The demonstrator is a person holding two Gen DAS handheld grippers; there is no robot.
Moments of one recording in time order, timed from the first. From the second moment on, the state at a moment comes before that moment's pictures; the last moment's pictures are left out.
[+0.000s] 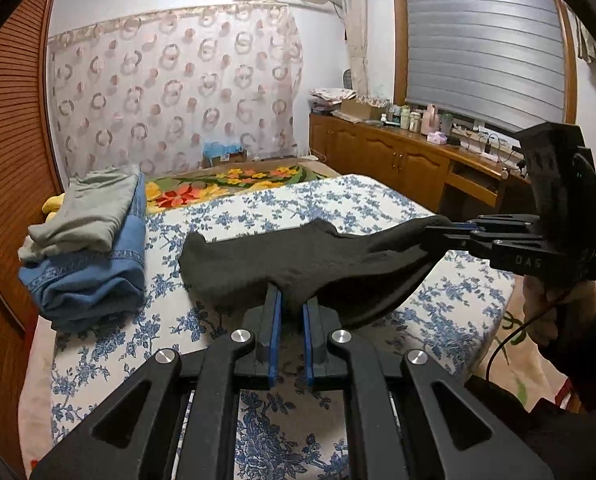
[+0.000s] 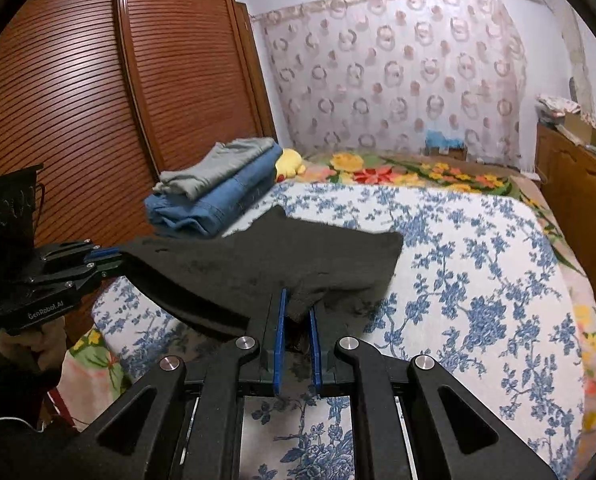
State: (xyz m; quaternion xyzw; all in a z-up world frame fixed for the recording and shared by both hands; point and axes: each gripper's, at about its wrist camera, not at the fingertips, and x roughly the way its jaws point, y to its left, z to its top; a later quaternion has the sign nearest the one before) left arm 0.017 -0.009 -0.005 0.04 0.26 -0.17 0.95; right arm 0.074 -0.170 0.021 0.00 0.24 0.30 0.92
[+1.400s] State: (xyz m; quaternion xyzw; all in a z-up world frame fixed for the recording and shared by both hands) left arm 0.009 -0.011 -0.005 0.02 0.27 -0.18 0.94; right arm 0.040 -0.184 0.031 -0.01 0.23 0.30 0.93
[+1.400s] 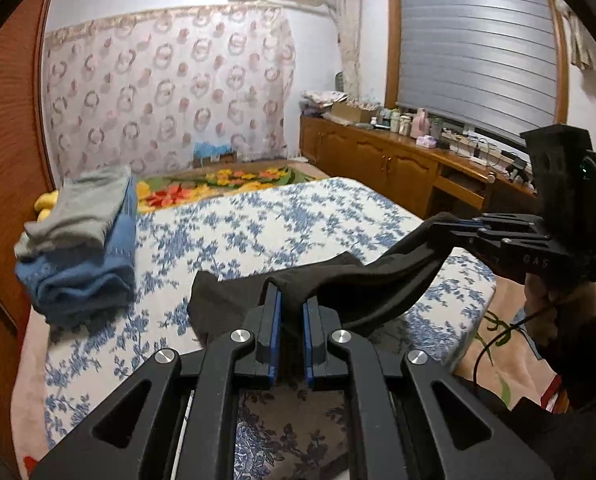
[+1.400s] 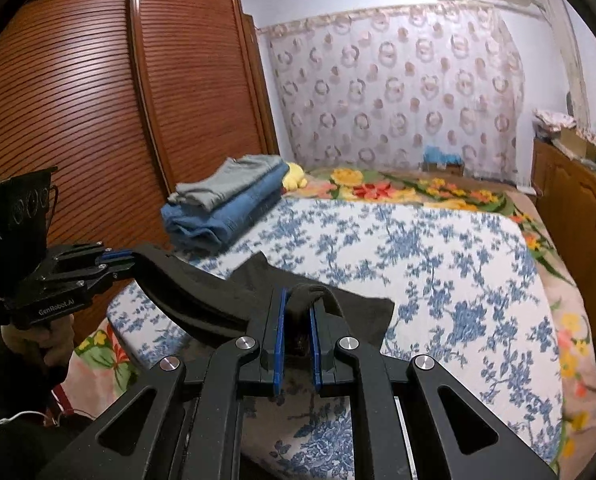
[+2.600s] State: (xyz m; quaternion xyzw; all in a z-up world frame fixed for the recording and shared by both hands) left arm 0.063 0.014 -0.035 0.00 0.30 -0.13 0.94; right arm 0.151 -0.131 -0.005 -0.02 0.30 0.27 0.91
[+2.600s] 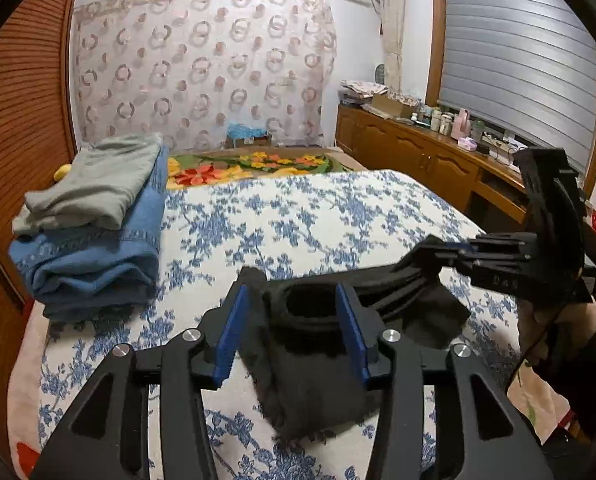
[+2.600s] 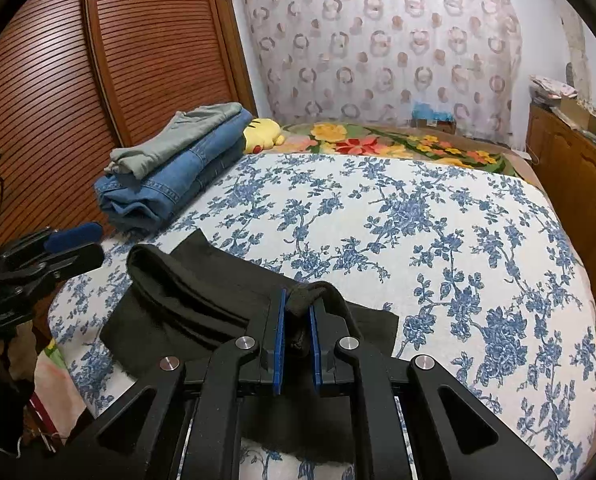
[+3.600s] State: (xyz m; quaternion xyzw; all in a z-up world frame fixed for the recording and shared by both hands) left arm 0.095 0.012 -0.077 0.02 0.37 -0.13 0.92; right arm 0.133 -0.158 -0.001 -0.03 0.27 0.25 0.93
